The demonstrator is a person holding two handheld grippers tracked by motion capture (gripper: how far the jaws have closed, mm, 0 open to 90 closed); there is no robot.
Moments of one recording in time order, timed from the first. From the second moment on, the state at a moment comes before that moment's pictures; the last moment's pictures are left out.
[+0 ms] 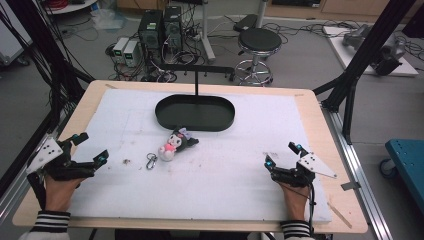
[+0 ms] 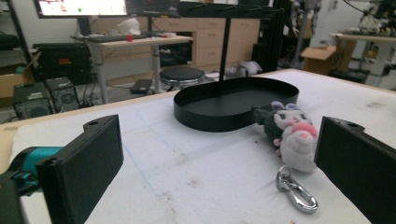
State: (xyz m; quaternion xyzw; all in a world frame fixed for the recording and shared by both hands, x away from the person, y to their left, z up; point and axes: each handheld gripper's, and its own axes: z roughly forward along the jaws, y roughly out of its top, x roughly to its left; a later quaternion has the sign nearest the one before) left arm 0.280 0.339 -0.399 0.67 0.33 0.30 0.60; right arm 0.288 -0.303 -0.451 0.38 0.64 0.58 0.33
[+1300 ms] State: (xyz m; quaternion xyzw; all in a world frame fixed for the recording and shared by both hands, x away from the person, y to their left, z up) left arm 0.350 0.214 -0.335 0.85 0.27 0.18 0.42; right arm 0.288 -0.304 -0.451 0.38 0.64 0.58 0.33
